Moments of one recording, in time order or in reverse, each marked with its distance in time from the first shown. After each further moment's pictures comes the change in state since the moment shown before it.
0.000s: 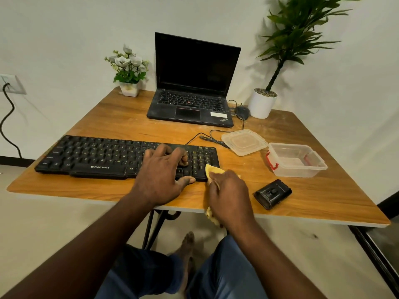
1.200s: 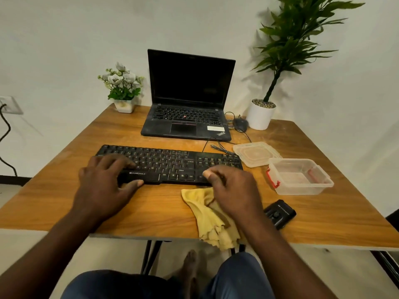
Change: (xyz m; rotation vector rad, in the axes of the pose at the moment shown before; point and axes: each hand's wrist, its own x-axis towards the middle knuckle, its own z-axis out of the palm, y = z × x) left_hand 0.001 -0.073 -0.047 0.080 0.047 -0.290; right_hand 0.058 0.007 -0.029 0.198 0.080 -0.063
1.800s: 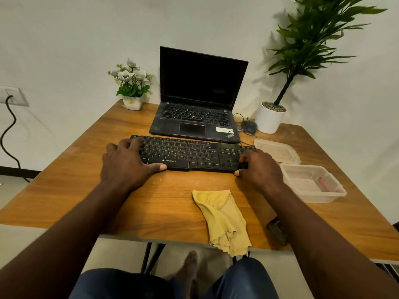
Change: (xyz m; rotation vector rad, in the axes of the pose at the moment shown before) left_hand 0.059 0.011 0.020 0.088 -0.089 -0.206; right_hand 0.090 0.055 -0.004 -0.531 -0.178 0.150
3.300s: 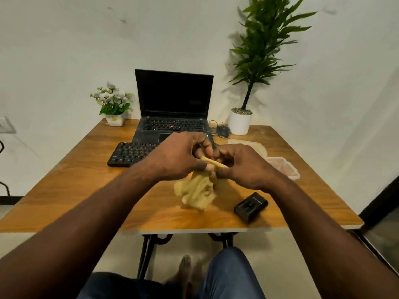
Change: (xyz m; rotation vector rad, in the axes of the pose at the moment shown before) left_hand -0.072 0.163 -0.100 -0.514 -0.381 0.608; right_hand -0.091 0.011 -0.101 0.611 -0.161 -0.387
